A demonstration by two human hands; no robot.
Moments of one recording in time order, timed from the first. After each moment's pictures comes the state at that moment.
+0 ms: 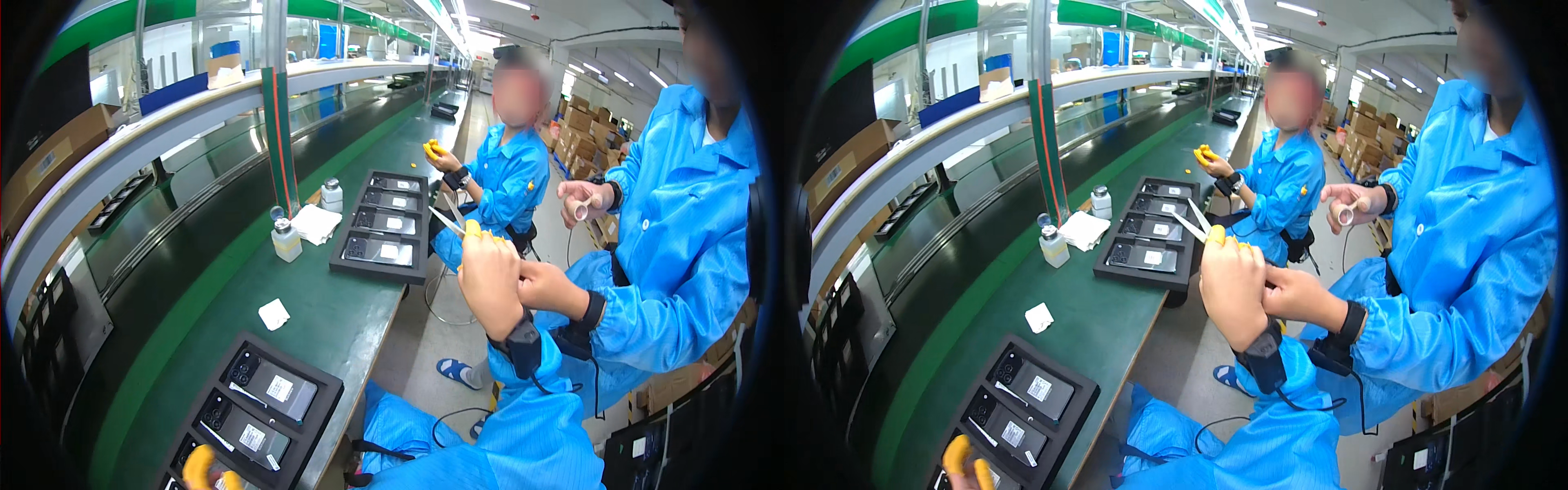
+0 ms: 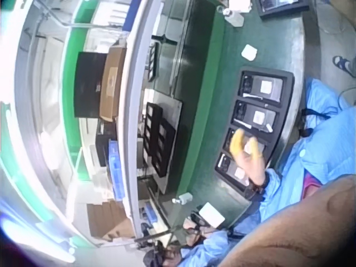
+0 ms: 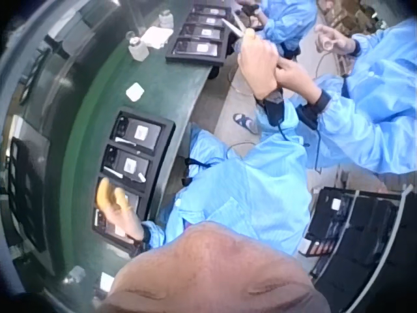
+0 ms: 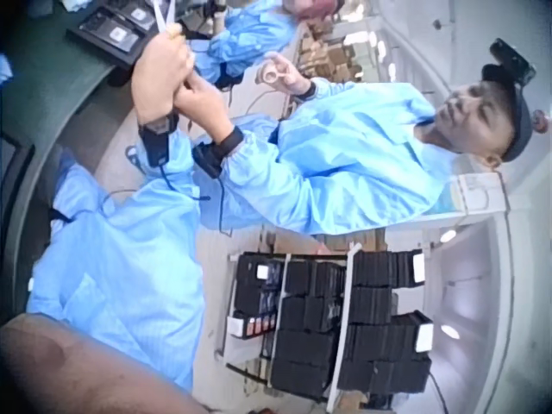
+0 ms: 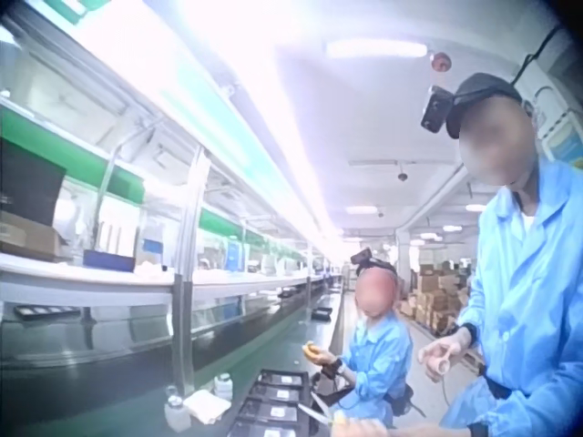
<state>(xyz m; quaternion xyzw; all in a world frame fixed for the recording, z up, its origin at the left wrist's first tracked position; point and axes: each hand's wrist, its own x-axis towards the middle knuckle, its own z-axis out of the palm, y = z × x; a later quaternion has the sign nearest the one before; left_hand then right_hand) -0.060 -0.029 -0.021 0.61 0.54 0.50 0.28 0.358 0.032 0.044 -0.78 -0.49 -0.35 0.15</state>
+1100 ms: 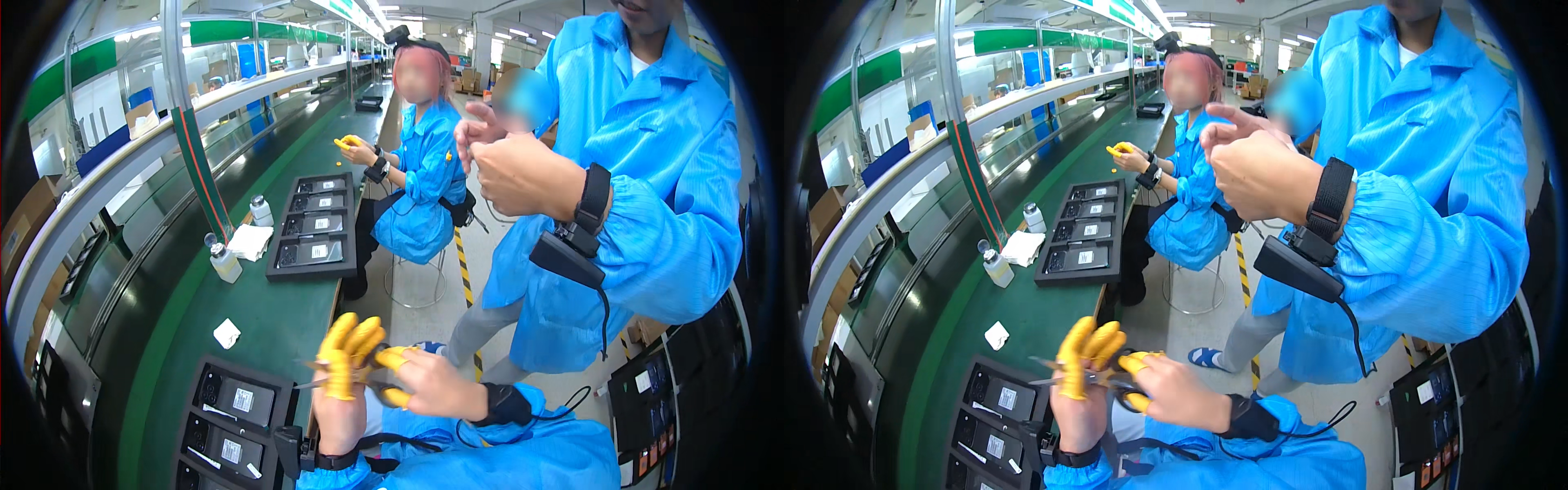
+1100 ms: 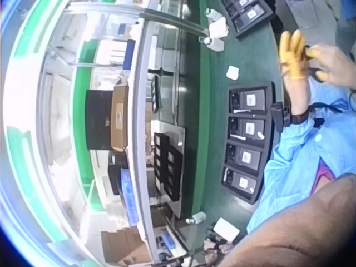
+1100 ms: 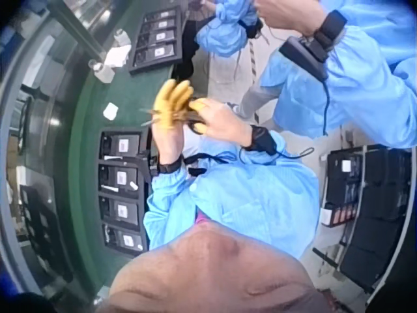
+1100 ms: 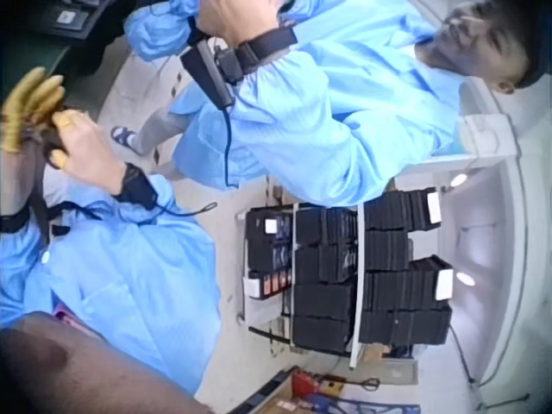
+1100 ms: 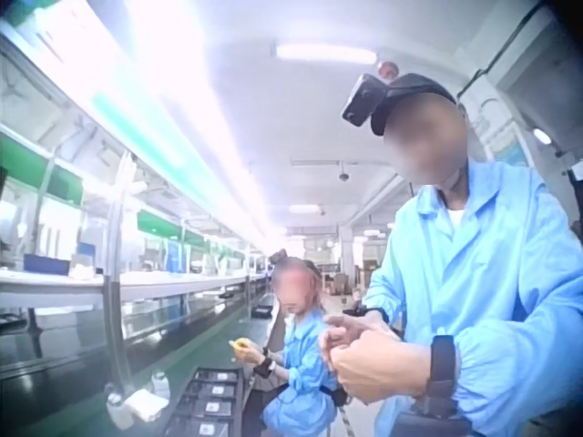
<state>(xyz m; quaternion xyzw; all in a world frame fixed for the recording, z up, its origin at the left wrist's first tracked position) 0.169 -0.004 -0.022 0.46 0.05 0.40 0.79 0.290 -0.103 -0.043 -0.65 -0.67 -0.04 0.35</state>
